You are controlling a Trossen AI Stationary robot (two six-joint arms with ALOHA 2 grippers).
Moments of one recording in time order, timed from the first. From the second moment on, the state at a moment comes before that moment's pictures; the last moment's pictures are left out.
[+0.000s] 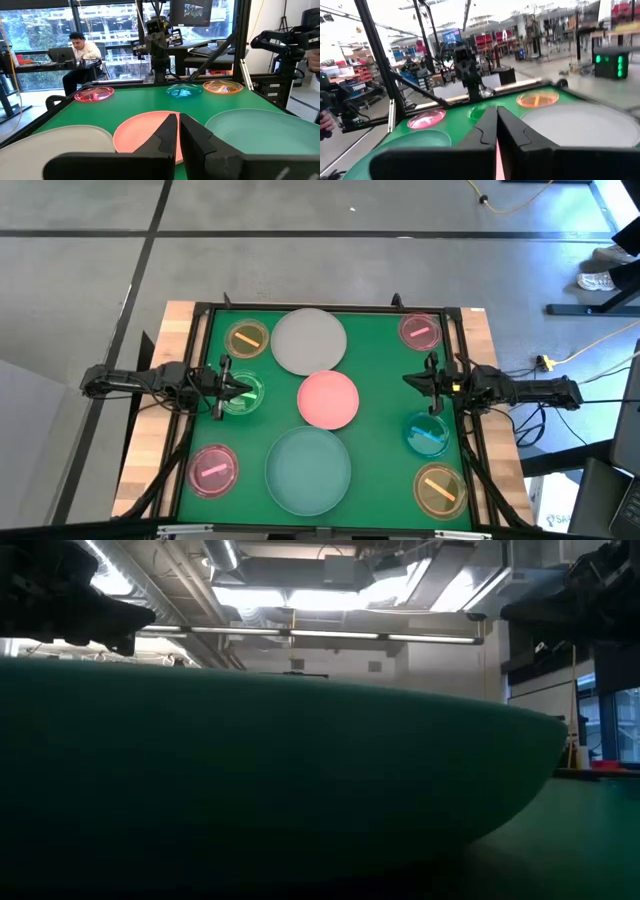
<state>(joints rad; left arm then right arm) -0.06 0.01 0.01 0.03 -0.08 0.05 0.05 0.10 0.02 0.19 0.11 0.20</state>
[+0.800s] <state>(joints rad) -0.15 0.29 0.01 0.55 -0.13 -0.07 0.20 0.99 0.29 0.53 0.14 0.17</state>
